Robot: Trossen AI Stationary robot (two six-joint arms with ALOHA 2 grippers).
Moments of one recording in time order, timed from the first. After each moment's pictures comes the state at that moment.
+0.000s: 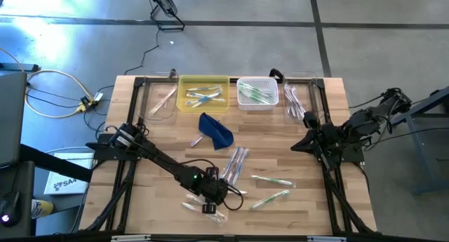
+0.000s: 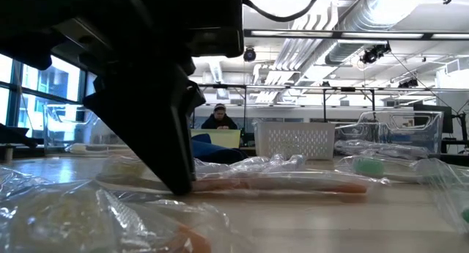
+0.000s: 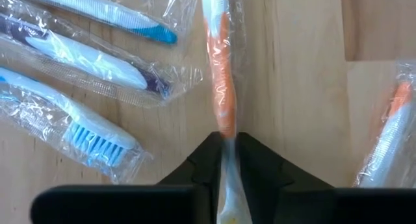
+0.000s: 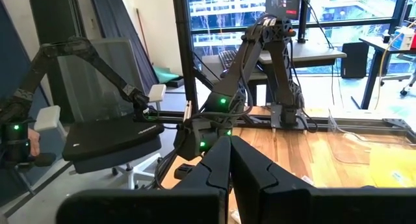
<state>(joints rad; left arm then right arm) -0.48 2.04 1.34 -0.41 -0.12 -0.43 0.56 0.67 0.85 -0.24 0.29 0.13</state>
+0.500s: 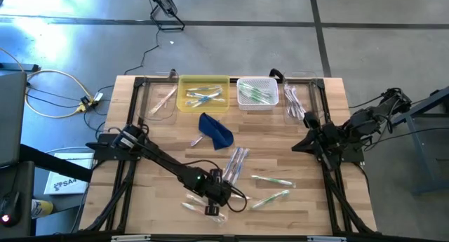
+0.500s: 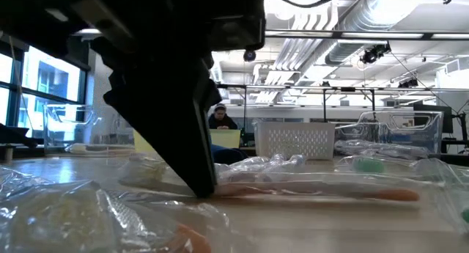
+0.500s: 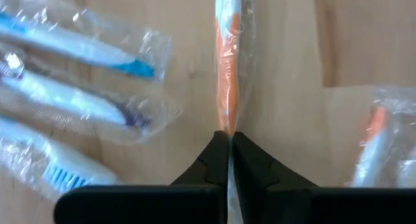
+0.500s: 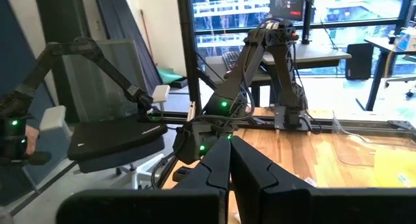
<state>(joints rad) -0.48 2.05 1.41 -0.41 -0.10 -0.39 0.56 0.66 0.85 -0.24 0.27 0.13</state>
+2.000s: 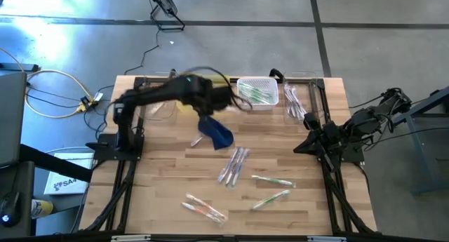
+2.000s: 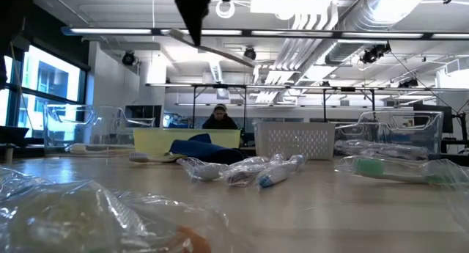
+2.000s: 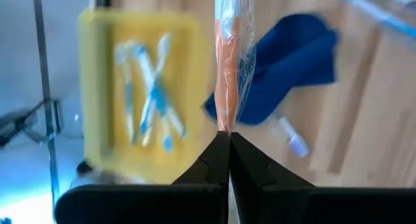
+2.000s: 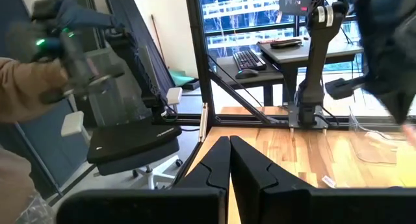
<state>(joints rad) 0.14 1.87 2.11 -1.56 -0.29 0.07 0.56 0.65 0.85 -0.24 0.23 0.18</state>
